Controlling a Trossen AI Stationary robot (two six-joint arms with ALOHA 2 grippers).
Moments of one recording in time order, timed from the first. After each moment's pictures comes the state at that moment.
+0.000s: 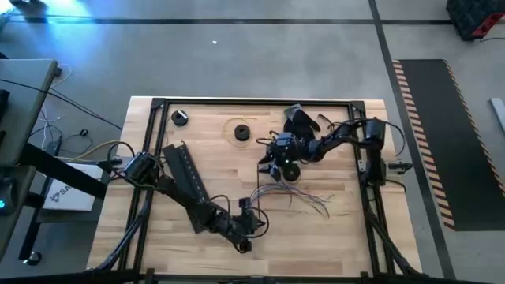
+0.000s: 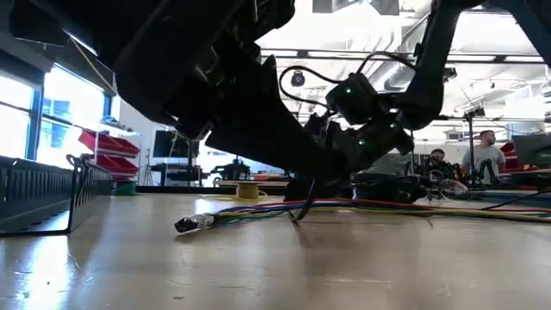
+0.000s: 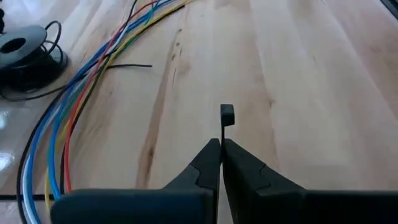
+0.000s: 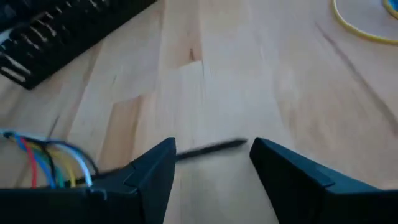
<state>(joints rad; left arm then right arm) -0.52 2.05 1.12 0.25 -0.52 -0.25 -0.26 2.03 0.77 0.66 -0.40 0.18</state>
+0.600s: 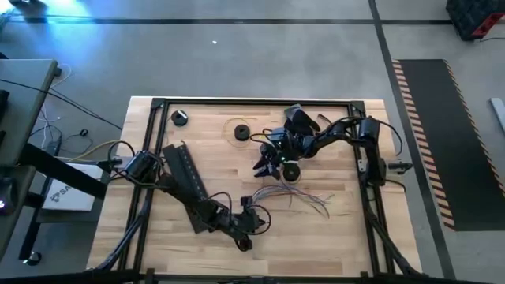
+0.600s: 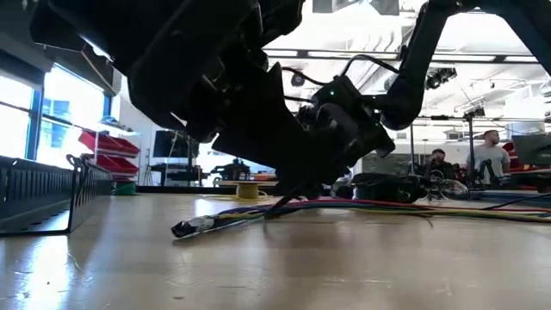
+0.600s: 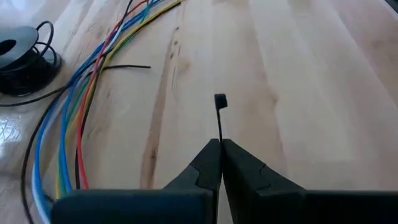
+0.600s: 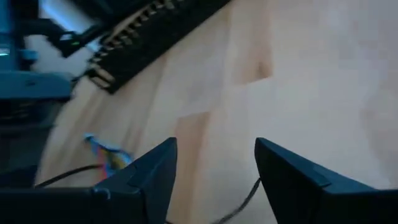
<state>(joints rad) -0.50 2.05 1.12 0.23 -0.48 -0.22 -0.27 2.08 0.85 0.58 -0.75 0.21</state>
